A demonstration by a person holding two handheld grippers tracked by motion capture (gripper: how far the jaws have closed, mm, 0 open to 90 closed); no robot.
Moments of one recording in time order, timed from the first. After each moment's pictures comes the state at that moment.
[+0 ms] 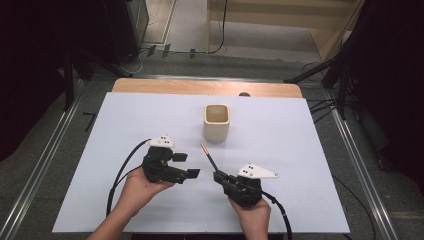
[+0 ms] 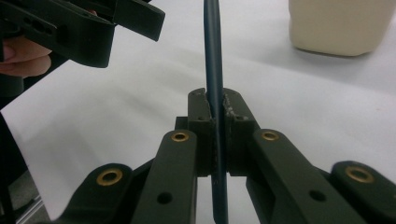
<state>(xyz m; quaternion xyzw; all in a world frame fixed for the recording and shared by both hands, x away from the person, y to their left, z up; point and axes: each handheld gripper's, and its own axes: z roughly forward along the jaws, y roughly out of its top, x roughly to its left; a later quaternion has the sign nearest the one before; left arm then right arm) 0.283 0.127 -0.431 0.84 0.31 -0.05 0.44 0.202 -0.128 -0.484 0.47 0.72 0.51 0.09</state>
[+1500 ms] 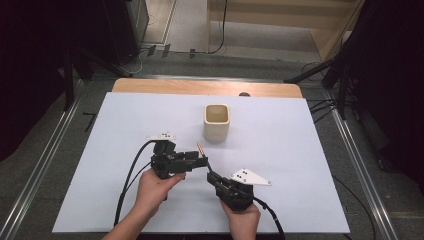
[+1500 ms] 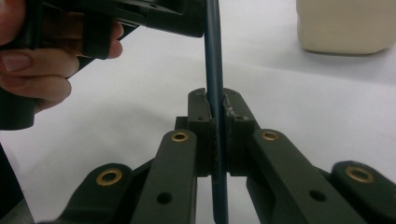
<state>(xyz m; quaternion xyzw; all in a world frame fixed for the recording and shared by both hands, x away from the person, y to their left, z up) 0.293 0.113 -0.444 0.76 0.40 -0.11 0.50 0.197 -0.109 -0.498 0.48 0.69 0.53 0.11</state>
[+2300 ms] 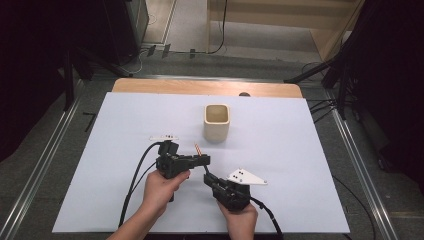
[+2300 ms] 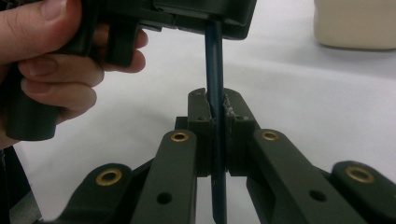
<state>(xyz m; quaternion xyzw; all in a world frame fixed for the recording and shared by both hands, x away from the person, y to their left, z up) 0.296 0.106 -0.459 0.73 0.42 -0.16 0.52 0.198 -0.102 -0.500 0.47 0.69 0.53 0.09</state>
